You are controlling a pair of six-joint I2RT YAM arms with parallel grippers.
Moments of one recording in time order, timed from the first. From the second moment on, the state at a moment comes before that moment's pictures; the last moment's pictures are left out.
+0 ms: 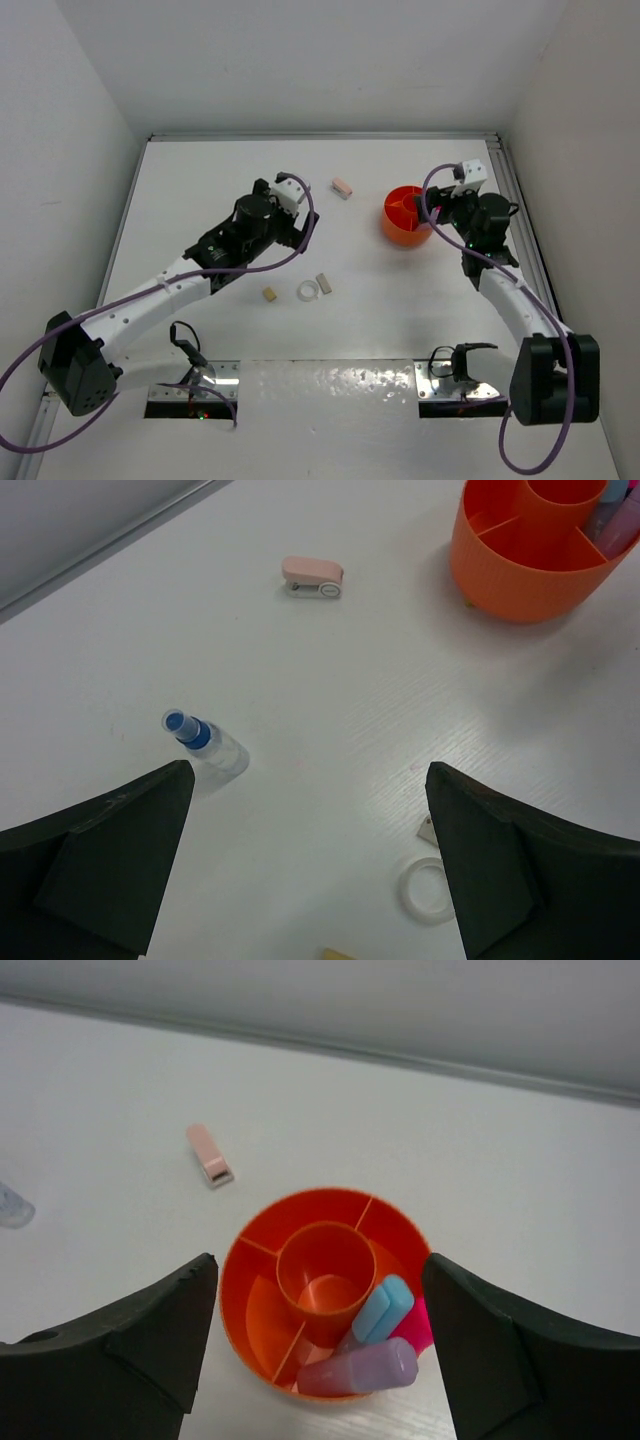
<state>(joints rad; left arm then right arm) -0.71 1.15 0.90 -0.11 -0.18 0.06 0.01 1.14 0.54 0.44 -0.29 -0.01</state>
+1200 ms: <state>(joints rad) -0.17 0.79 0.72 -0.48 -0.40 -0.31 0.81 2.25 1.70 -0.15 0.17 0.18</state>
